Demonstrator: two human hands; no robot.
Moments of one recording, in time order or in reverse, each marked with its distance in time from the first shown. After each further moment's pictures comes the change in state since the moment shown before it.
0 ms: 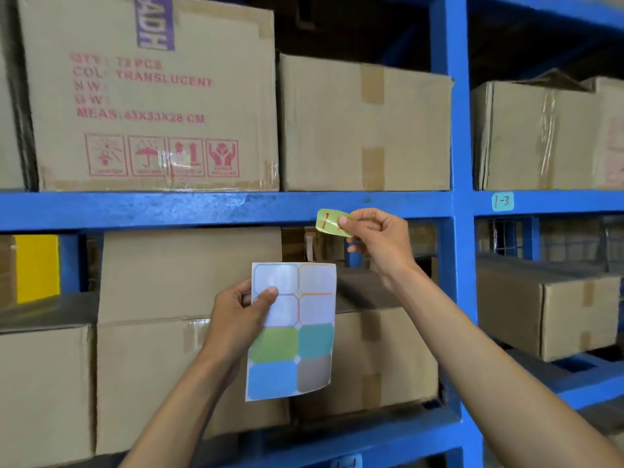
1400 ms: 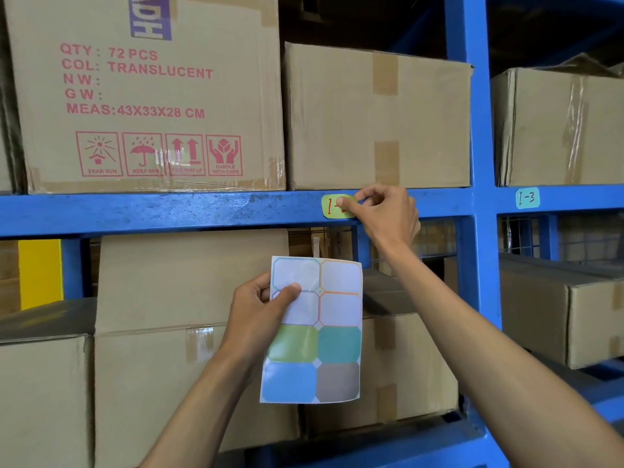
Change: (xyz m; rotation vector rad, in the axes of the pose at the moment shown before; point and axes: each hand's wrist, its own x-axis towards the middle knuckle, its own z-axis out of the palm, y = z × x) left_hand 0.018 0.007 0.016 -0.024 -0.037 0.007; right_hand 0.070 0.019 0.017 -0.716 0.318 -0.304
